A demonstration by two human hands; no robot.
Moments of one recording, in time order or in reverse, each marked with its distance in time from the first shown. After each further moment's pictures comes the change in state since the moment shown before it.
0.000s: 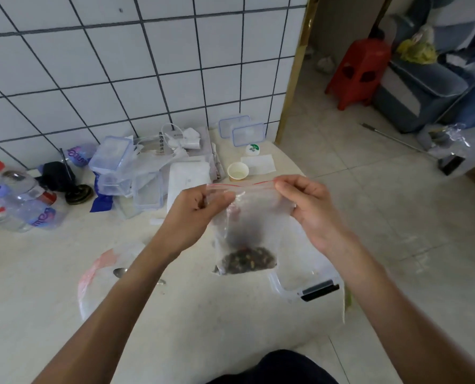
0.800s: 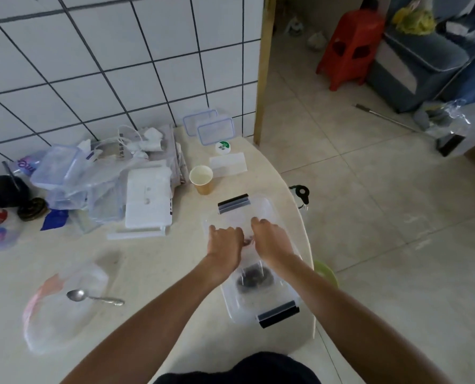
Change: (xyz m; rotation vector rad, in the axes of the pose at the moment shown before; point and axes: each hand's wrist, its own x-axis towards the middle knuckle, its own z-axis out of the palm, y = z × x) left_hand 0.094 -0.102 0.201 1.368 -0.360 -0.113; right_hand 0.071 0.125 -0.097 -1.473 -0.079 -0.026
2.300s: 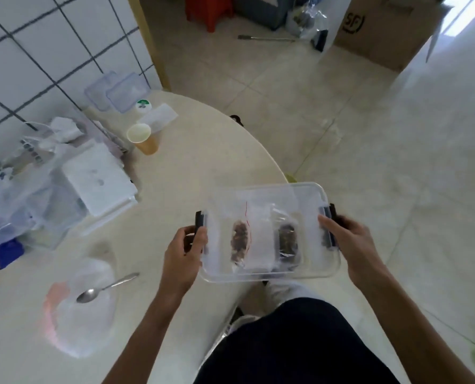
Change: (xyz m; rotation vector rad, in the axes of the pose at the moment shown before) left_hand -0.207 -0.108 0.064 -1.222 -0.046 -0.002; right_hand -0.339 -0.055 0.036 1.347 0.599 0.997
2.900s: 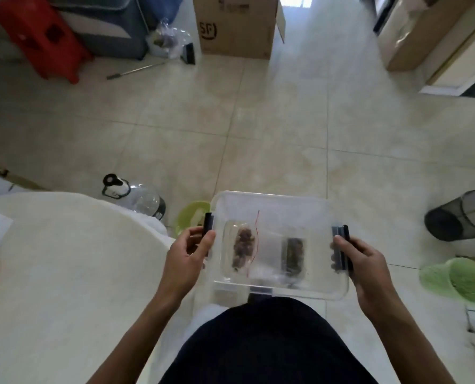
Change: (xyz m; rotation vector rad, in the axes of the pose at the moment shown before) left_hand 0.014 0.157 0.303 0.122 -0.530 0.209; right_hand 0.026 0.045 -0.284 0.414 0.457 0.068
